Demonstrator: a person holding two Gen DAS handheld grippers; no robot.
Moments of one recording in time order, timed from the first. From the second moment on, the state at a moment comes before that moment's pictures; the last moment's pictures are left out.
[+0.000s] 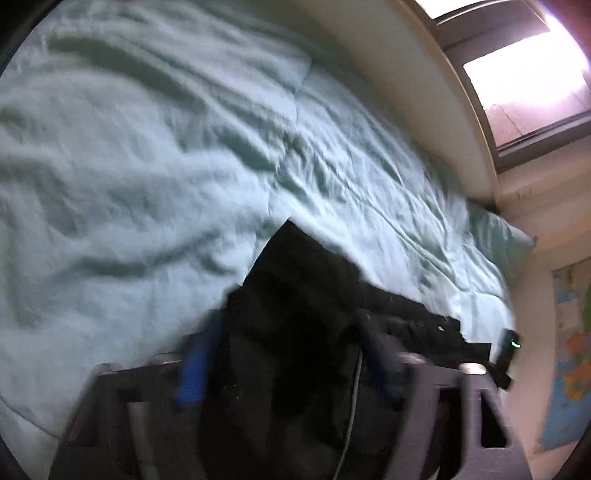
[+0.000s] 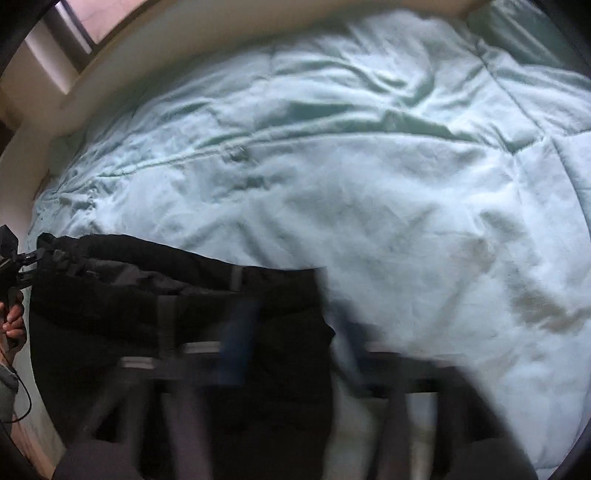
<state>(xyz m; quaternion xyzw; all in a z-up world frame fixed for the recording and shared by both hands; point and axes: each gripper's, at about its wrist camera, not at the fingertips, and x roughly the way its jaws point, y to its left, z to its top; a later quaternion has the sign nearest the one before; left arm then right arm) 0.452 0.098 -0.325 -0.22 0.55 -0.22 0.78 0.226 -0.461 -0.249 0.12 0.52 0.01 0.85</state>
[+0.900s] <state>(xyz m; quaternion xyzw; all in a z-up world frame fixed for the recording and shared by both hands) 0.521 0.095 -0.360 -0.23 0.60 -0.17 0.75 0.276 -0.477 -0.247 0.08 0.56 -0.12 0.81</state>
